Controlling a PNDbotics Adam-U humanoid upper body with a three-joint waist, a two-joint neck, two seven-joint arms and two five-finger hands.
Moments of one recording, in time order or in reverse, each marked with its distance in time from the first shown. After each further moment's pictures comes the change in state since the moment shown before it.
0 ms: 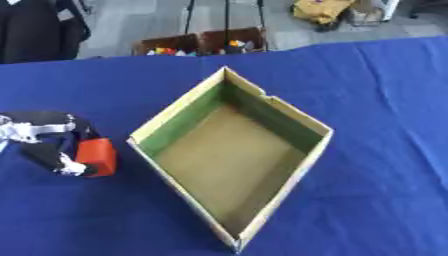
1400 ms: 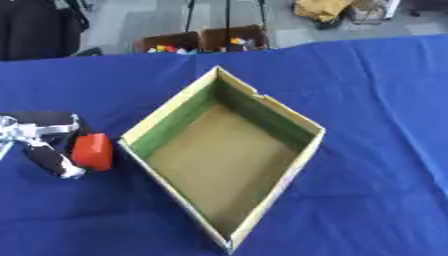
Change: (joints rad) left arm 0.003 -0.009 0.007 -0.026 0.043 0.013 0.020; right arm 0.011 0.008 -0.003 0.000 0.000 0.017 -0.017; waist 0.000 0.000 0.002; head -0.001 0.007
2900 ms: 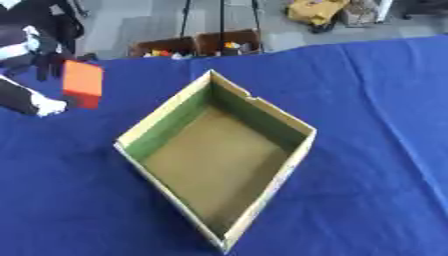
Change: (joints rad) left arm -0.125 0.050 0.124 -0.279 0.115 0.124 0.137; right arm 0.015 0.000 -0.005 0.000 0.000 0.001 0.000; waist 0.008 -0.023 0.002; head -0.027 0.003
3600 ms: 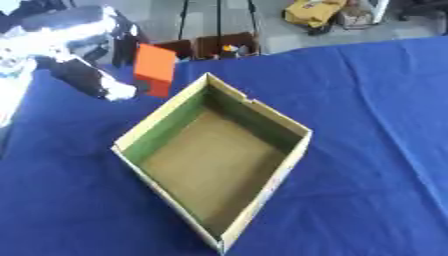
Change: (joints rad) left arm -0.124 -0.249 -0.086 0.044 -0.026 0.007 -0.114; right arm -0.014 0.002 0.004 0.000 -0.005 -0.005 0.005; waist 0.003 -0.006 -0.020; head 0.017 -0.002
